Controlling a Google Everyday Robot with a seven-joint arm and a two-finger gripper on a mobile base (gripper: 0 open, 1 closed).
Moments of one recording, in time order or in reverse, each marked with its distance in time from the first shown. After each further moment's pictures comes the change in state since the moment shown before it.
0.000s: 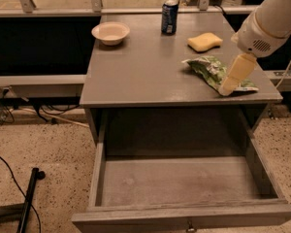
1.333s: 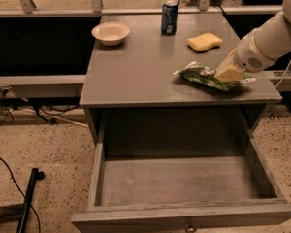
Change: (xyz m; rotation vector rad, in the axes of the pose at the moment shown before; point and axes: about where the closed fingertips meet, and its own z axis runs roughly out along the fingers) arm 0.002 -0.010 0.060 -0.031 -0.168 0.063
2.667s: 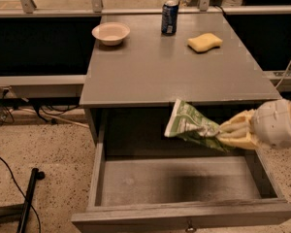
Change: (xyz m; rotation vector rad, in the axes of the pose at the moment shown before) arm 0.046 0.173 -0.024 -0.140 -0.339 -0.184
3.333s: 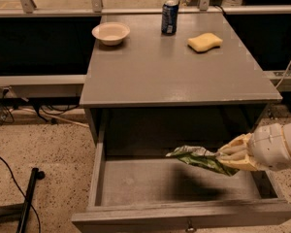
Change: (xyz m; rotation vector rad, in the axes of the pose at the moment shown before) arm 0.053 0.039 0.026 -0.076 0.041 0.064
